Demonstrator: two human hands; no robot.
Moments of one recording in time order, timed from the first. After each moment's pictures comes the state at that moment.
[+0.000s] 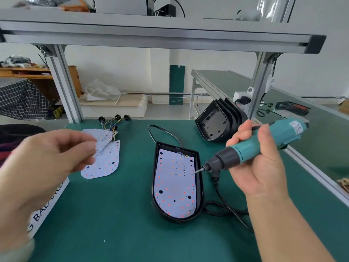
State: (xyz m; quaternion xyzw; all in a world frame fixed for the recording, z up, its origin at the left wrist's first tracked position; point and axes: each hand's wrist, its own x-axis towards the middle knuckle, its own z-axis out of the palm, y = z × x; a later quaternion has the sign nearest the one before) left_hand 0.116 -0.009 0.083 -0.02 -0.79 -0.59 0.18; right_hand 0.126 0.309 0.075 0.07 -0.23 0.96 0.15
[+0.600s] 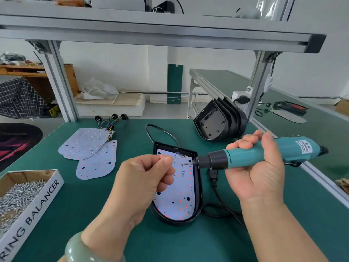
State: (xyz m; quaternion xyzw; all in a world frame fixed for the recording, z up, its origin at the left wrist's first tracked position) left_hand 0.128 0.120 0.051 -0.02 -0.68 -0.73 0.03; right_hand 0.125 0.306 0.063 0.02 -0.18 0.96 0.20
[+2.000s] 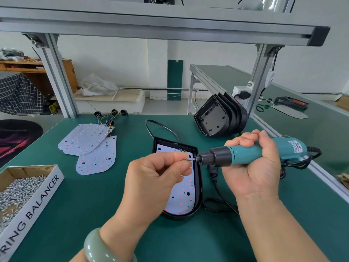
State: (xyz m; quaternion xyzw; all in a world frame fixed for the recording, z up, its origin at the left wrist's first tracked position) left_hand 0.143 0.135 0.048 -0.13 -0.69 -0.70 0.10; right_hand 0.127 0.299 0.064 -0.01 -0.11 0.98 0.19
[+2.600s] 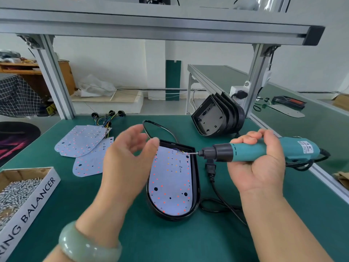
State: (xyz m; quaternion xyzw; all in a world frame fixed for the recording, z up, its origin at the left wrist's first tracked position) left_hand 0.114 0.116 0.059 -0.02 -0.76 -0.62 0.17; right_hand 0.120 0.316 0.060 -0.03 -0.14 0.96 0.23
